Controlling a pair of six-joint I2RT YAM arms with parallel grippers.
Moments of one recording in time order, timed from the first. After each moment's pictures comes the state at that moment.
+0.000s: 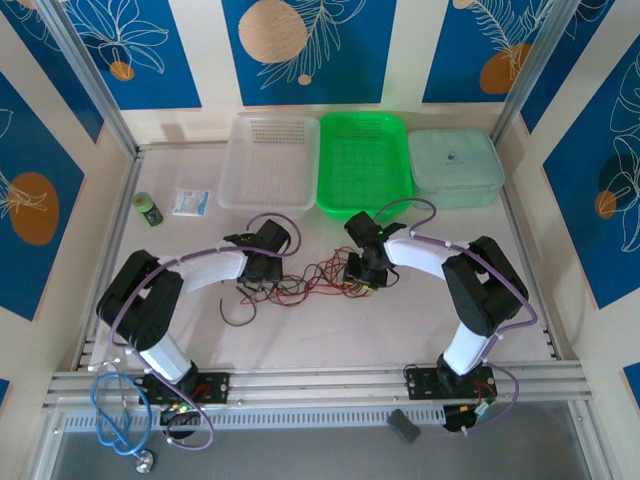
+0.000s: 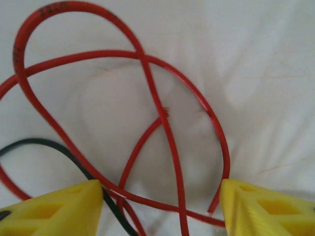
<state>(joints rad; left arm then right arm) -0.64 1.66 0.92 -0.55 -0.24 -0.65 0.59 1.70 0.98 -0.67 -0.12 0.82</state>
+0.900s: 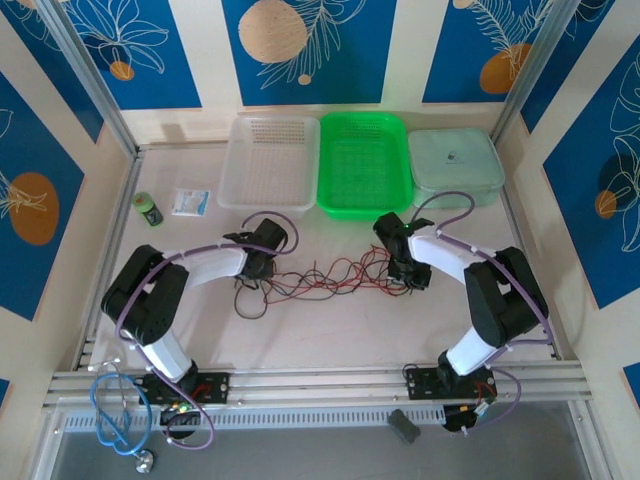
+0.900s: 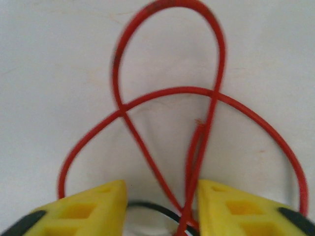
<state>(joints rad) -0.59 1.68 0.92 -0.54 -0.36 -0.61 0.42 1.59 0.93 -0.96 0.27 0.79</state>
